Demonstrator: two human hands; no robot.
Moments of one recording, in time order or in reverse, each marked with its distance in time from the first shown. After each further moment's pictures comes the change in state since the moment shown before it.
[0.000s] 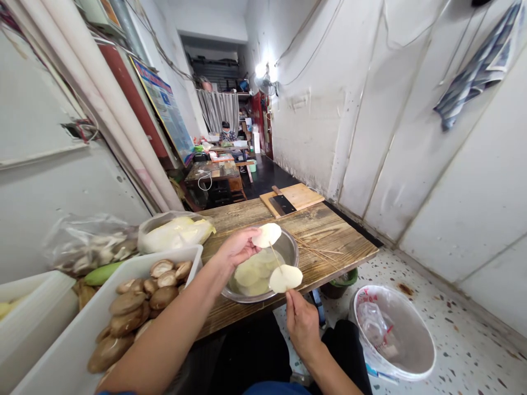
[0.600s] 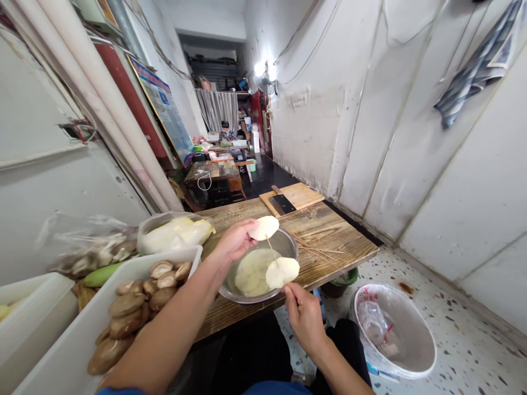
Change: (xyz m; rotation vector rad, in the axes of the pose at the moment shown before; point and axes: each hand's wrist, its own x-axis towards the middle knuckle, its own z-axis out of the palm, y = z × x) left_hand -0.004 0.013 0.006 0.095 -0.037 0.187; right_hand 0.032 -0.015 -0.022 0.338 -0.285 0.323
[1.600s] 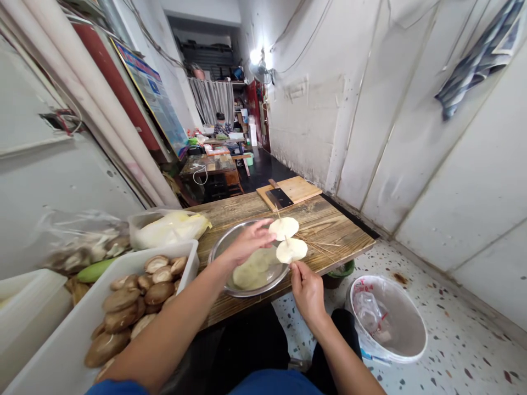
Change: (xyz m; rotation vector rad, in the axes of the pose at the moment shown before) left_hand 0.003 -0.036 -0.002 0.435 -0.266 0.032; right_hand 0.024 0.022 -0.008 -0.145 0.182 0.039
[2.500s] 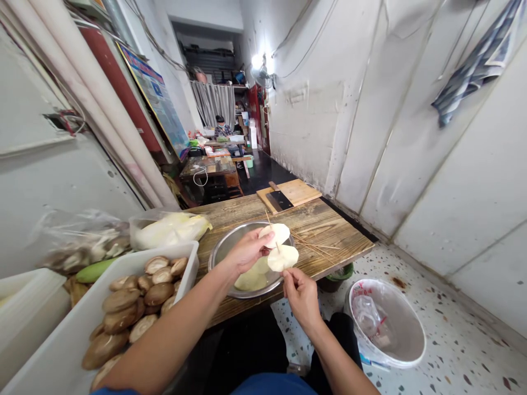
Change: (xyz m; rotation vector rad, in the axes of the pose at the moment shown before) left_hand -0.014 0.010 0.022 -0.303 0.121 -0.042; right_hand -0.007 -0.021 0.008 0.419 -0.156 0.231
